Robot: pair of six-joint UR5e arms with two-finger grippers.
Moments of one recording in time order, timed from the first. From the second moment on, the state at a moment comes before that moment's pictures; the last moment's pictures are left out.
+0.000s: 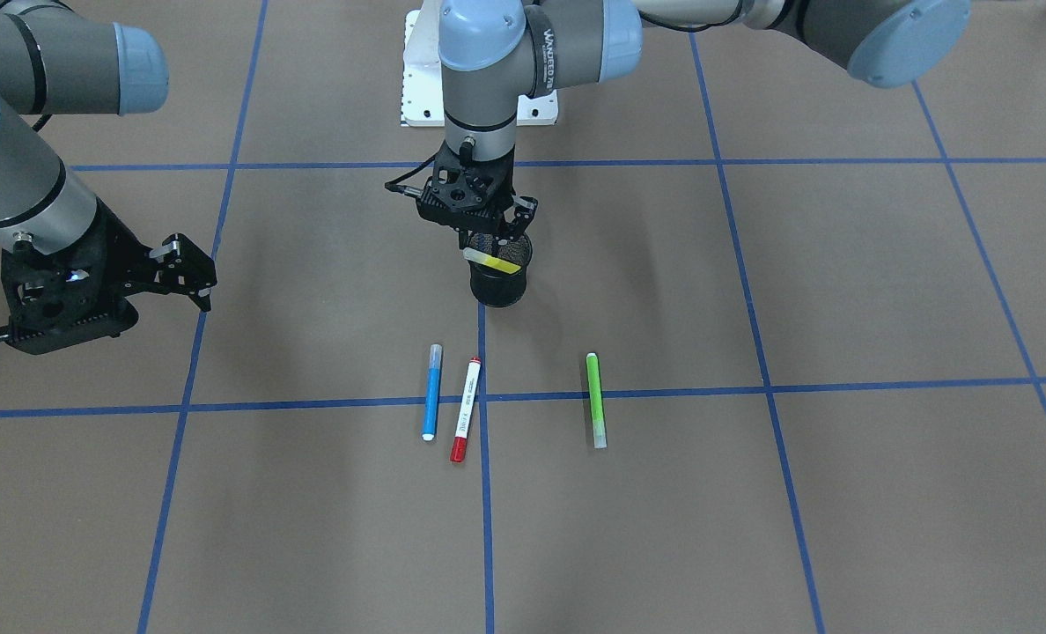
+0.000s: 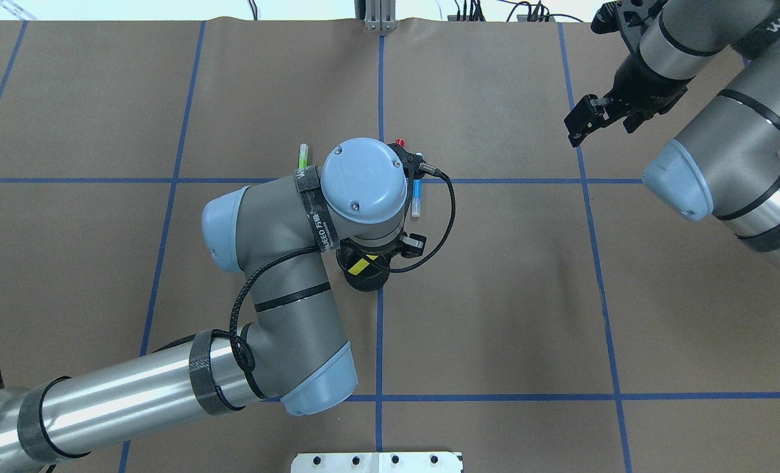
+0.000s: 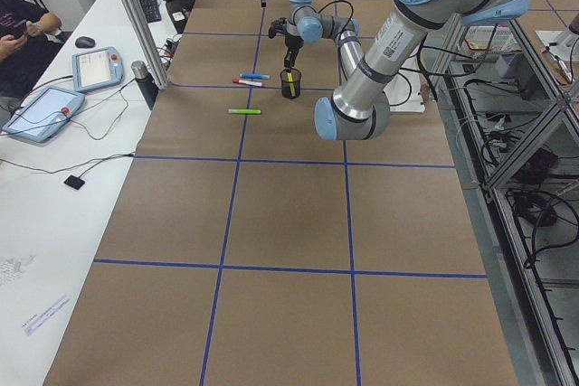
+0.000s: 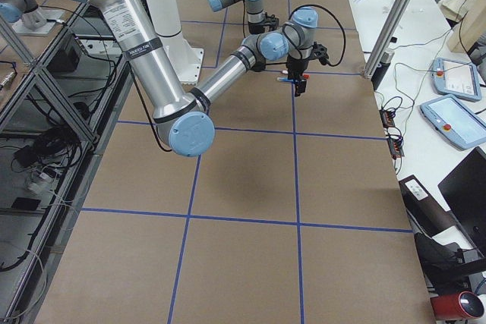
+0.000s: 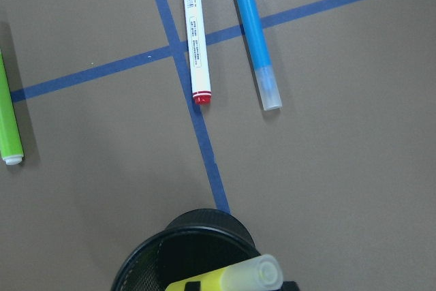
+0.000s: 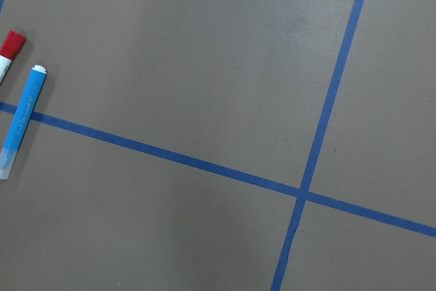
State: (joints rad) left arm -0.46 -2.46 -1.60 -1.49 -1.75 -0.97; right arm 1.00 -1.09 1.80 -1.74 2.20 0.49
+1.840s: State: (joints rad) left arm -0.49 -2.46 -1.54 -1.55 -1.73 -0.94; right arm 1.00 -1.09 1.80 -1.74 2.20 0.49
